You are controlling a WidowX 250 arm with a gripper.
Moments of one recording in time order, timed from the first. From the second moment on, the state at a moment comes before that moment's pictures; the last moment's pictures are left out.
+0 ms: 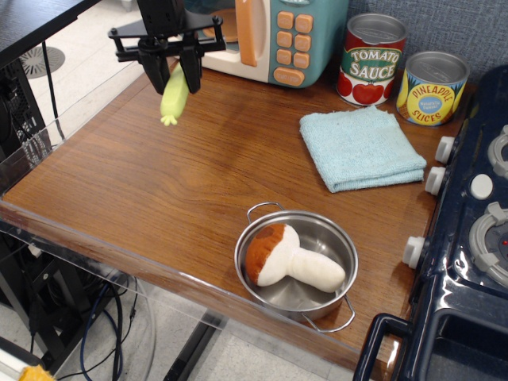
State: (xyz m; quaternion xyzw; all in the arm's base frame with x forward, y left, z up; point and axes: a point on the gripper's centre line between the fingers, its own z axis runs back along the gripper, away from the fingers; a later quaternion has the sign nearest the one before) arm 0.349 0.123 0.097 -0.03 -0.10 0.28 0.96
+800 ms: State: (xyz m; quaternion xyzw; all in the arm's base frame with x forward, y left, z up) arm 0.257 0.112 0.070 0.02 -0.08 0.70 0.71
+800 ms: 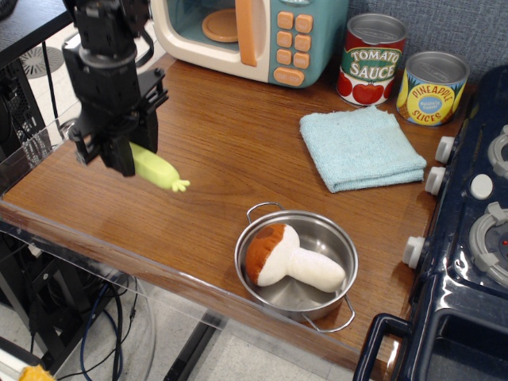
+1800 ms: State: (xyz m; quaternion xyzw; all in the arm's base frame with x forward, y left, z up) arm 0.264 0.106 0.013 0.08 -0.07 0.75 0.66
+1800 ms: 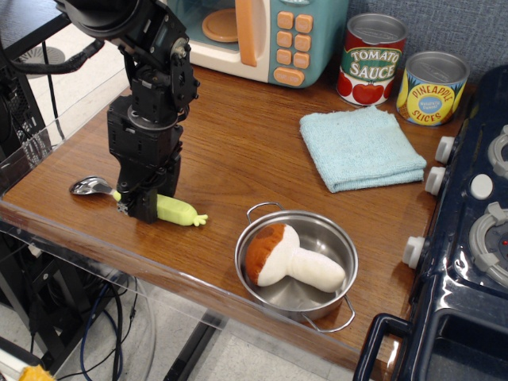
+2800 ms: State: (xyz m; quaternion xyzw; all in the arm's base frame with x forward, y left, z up) arm 0.271 0.107 0.081 0.06 -0.14 0.77 0.62
